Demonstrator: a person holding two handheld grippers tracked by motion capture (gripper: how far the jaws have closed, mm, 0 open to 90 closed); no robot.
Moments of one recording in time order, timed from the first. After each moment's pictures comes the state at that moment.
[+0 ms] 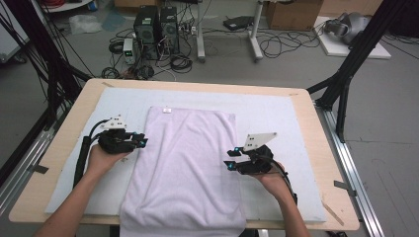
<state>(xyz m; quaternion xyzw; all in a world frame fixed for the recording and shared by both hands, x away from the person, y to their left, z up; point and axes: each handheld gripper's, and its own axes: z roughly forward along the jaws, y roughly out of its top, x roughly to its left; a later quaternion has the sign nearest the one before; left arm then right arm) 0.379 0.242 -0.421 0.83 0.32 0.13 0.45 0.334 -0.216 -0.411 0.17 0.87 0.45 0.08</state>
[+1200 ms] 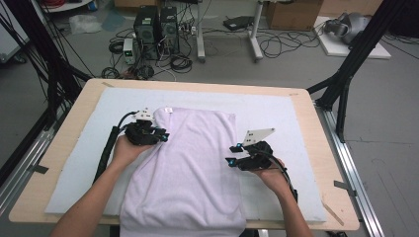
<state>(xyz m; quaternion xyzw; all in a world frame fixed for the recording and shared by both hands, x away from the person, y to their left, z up) 0.405 0.181 -0.416 0.84 0.33 0.13 0.42 0.346 -0.217 -0.414 0.19 0.88 0.42 0.08</state>
